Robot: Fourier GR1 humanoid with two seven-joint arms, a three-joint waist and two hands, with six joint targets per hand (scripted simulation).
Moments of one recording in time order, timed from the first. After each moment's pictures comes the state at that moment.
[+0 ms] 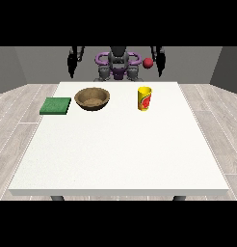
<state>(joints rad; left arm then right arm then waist) -0.01 0.07 0.00 -1.58 -0.02 -0.01 -0.03 0.03 -0.12 0.01 -1.61 0.00 -0.03 0.02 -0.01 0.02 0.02</state>
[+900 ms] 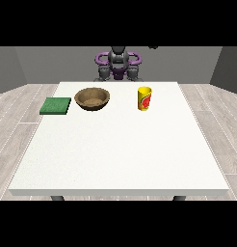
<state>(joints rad) -0.08 0.02 -0.01 -1.88 0.07 0.12 0.44 0.05 -0.11 -0.01 -1.98 -0.14 -0.08 0.45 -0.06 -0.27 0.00</state>
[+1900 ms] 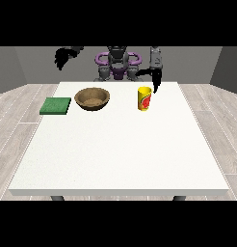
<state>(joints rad) -0.26 0.07 0.12 -1.42 0.02 0.05 -0.24 -0.10 -0.14 -0.13 -1.83 -0.22 0.06 0.06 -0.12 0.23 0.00</state>
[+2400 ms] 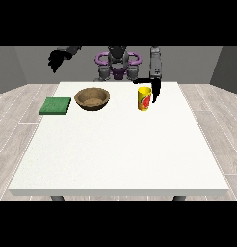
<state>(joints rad) -0.35 0.09 0.16 -1.06 0.01 0.03 -0.42 -0.13 -0.19 -0.21 -1.70 -0.27 0.13 0.02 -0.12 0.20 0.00</state>
